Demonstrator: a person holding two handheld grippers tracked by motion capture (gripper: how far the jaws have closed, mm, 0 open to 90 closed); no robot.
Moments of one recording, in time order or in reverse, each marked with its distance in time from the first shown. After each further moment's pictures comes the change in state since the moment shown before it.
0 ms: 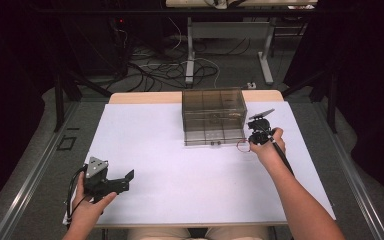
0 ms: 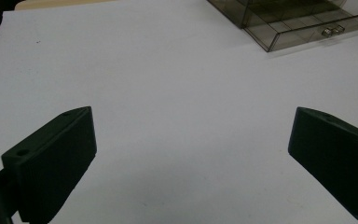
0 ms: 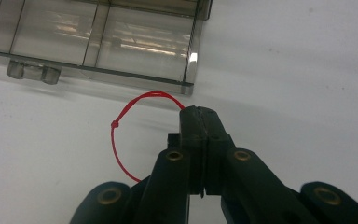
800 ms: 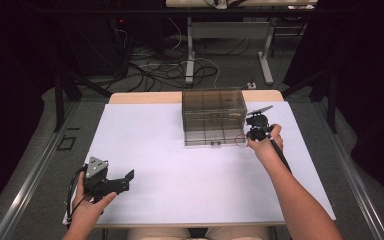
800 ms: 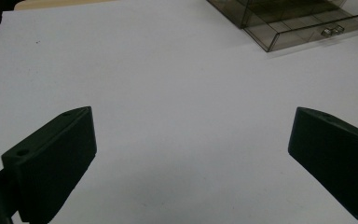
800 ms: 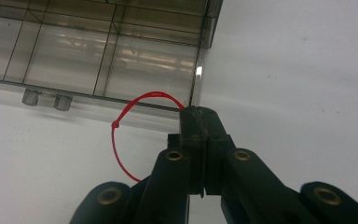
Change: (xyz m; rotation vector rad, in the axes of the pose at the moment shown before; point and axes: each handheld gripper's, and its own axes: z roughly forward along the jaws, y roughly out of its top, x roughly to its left) left arm -0.001 0.000 0.000 -0.002 -0.004 -0.007; right arm 0.005 0.010 -0.002 -0.057 -0.004 -0.002
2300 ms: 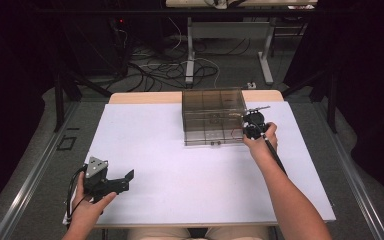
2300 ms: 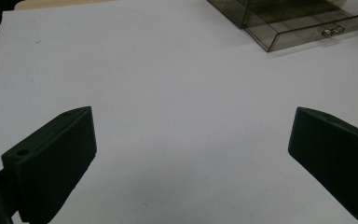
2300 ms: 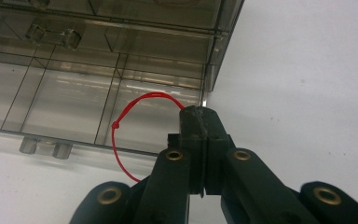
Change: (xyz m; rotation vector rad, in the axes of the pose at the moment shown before) left arm 0.001 0.000 0.000 -0.002 -0.002 0.000; right arm 0.007 0.006 0.013 -0.150 -0.021 0.007
